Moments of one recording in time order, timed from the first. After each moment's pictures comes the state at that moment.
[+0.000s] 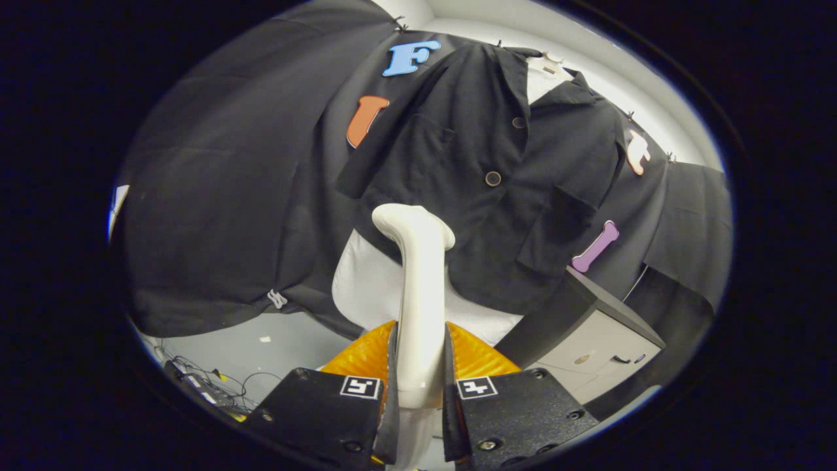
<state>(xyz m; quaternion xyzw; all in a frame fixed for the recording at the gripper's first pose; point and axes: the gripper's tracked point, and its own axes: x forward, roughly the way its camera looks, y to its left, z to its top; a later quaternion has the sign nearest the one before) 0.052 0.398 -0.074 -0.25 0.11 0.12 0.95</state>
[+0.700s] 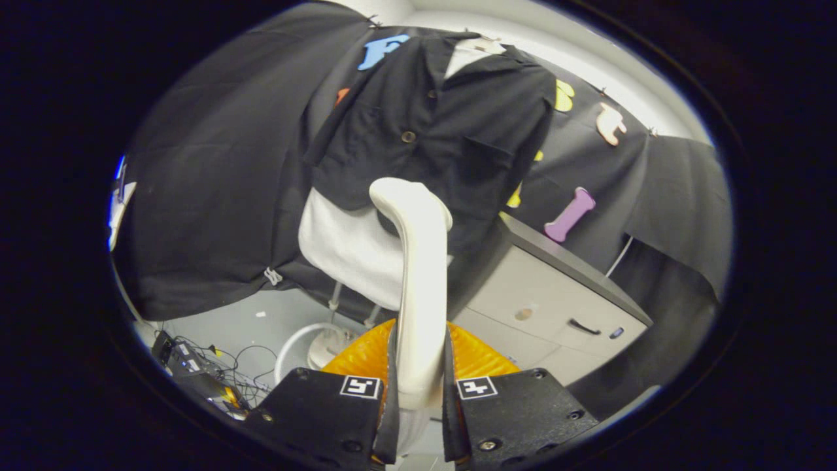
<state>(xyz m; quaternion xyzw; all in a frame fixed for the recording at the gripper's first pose) -0.016 0.204 -0.064 -0.23 0.14 0.10 0.96</state>
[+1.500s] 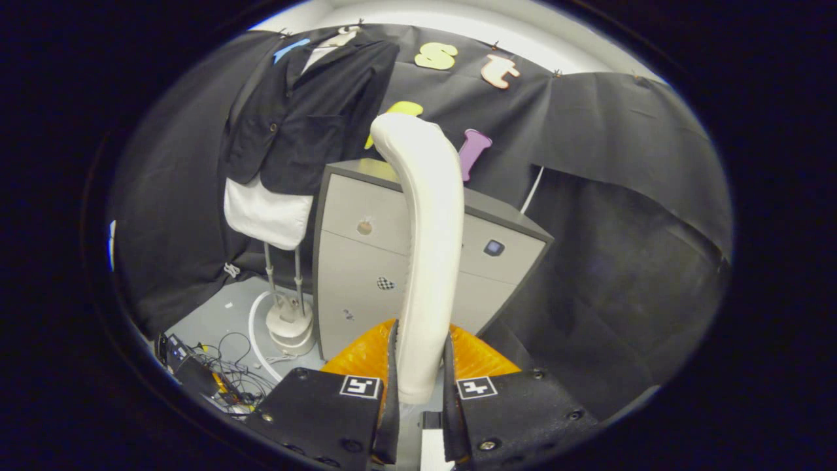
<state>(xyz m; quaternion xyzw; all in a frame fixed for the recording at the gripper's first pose) -0.108 -0.047 -0.063 -0.14 0.19 -0.01 0.97</state>
